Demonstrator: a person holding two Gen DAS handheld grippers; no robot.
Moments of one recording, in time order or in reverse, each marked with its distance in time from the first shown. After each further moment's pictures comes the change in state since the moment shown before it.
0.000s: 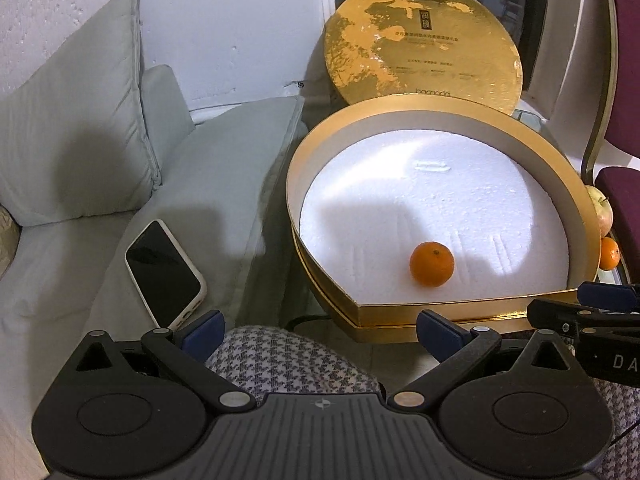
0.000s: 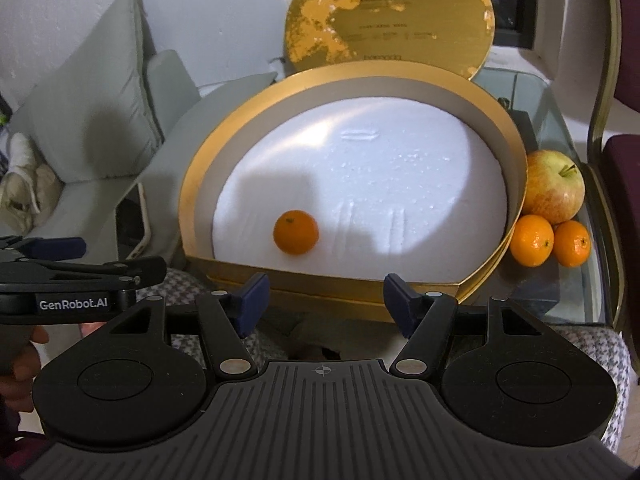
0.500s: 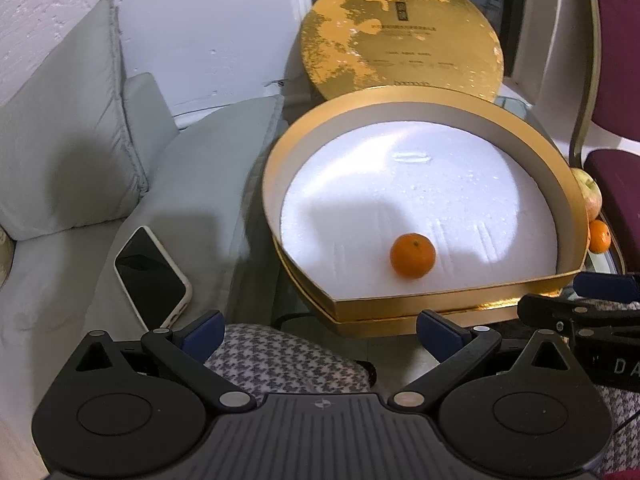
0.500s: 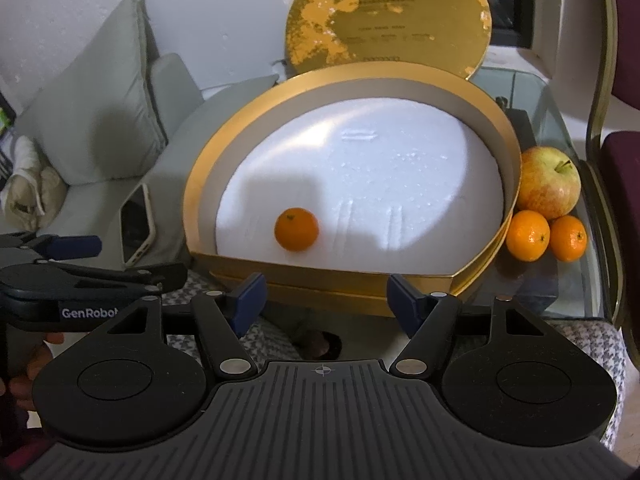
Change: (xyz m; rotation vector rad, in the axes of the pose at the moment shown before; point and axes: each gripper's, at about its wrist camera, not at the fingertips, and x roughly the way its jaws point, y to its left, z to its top) left arm 0.001 -0.016 -0.002 0.061 0.013 -0.014; right arm -0.006 -0.008 -0.005 0.014 -0.005 0.010
